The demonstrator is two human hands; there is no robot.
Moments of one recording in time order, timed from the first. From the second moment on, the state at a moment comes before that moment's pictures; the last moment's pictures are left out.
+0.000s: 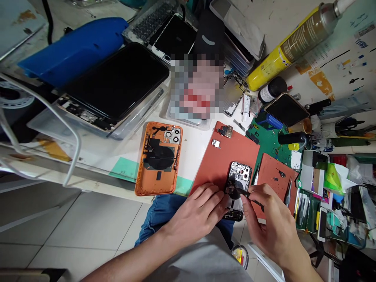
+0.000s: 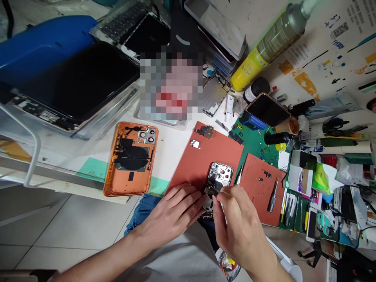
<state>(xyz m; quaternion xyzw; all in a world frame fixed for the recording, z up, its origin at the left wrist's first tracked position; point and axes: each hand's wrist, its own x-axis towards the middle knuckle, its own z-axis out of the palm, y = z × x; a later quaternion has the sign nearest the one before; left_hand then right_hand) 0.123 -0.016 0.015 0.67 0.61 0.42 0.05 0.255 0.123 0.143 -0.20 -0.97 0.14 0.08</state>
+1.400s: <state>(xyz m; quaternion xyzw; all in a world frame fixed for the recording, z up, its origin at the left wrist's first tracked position) 0.121 -0.015 0.024 0.67 0.62 0.40 0.06 0.265 0.115 0.130 -0.29 -0.93 0.09 0.19</state>
